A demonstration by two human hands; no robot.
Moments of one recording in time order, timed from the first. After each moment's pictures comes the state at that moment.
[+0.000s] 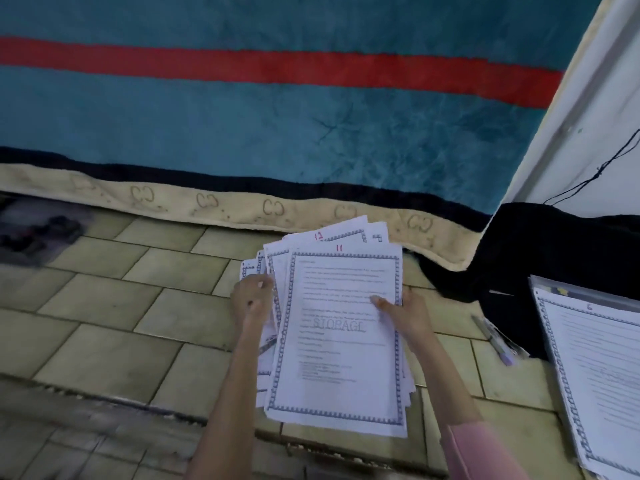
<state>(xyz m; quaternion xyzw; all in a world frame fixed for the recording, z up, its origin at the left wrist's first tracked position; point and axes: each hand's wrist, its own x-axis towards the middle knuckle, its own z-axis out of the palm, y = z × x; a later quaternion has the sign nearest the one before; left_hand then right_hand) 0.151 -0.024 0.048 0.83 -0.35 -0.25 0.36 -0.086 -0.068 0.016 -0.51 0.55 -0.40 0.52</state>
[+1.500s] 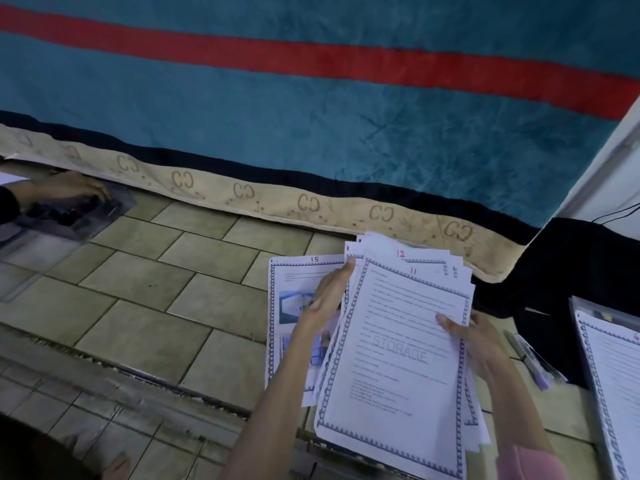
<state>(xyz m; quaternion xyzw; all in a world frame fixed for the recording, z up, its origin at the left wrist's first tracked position) 0.112 -0.039 0.041 0.60 -0.37 -0.56 0.43 -0.149 -0.078 -0.002 -0.40 0.55 -0.38 0.63</state>
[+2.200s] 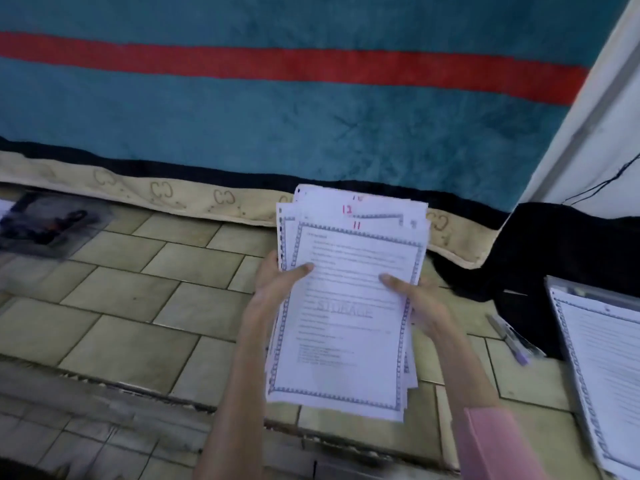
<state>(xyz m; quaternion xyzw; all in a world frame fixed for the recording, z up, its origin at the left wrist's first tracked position) 0.148 -0.011 0.081 0.65 -0.33 -0.43 0.54 -0.075 -0.060 0.058 -0.42 0.48 -0.41 0.65</state>
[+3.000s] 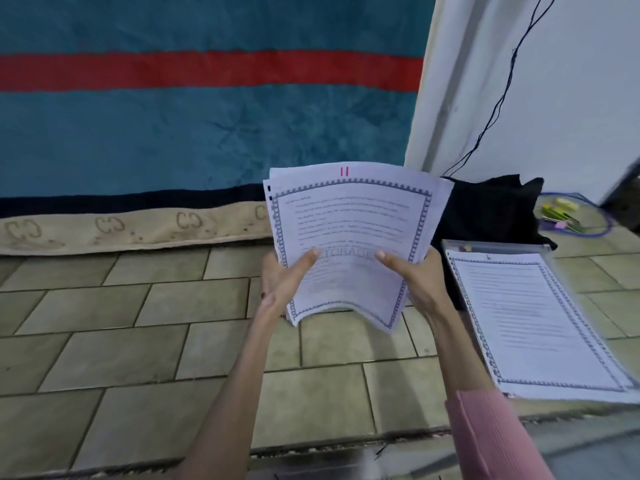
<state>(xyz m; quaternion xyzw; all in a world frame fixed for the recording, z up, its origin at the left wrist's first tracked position) 0.025 -0.052 0.080 0.54 -0.47 -0.43 0.55 -0.181 -0.042 0.091 -0.50 0.46 -0.59 0.44</state>
